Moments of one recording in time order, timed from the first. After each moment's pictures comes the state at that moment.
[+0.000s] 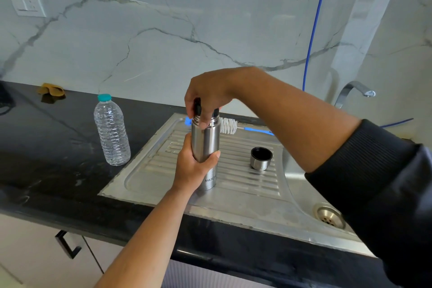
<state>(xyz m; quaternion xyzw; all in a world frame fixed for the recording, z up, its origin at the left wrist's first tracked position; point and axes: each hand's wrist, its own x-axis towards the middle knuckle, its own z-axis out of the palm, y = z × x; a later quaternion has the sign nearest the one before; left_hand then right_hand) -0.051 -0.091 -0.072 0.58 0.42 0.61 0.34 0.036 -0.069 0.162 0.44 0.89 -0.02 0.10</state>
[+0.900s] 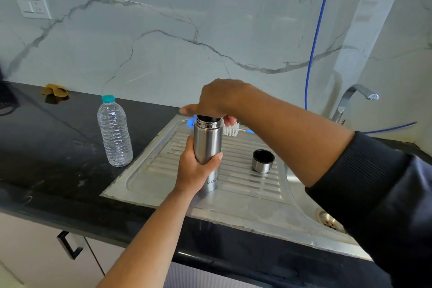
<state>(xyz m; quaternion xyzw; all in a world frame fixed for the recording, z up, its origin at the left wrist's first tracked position) -0.051 -0.092 -0.073 0.58 0.42 0.62 0.32 0.034 -0.085 0.145 0.57 0.82 0.06 0.06</state>
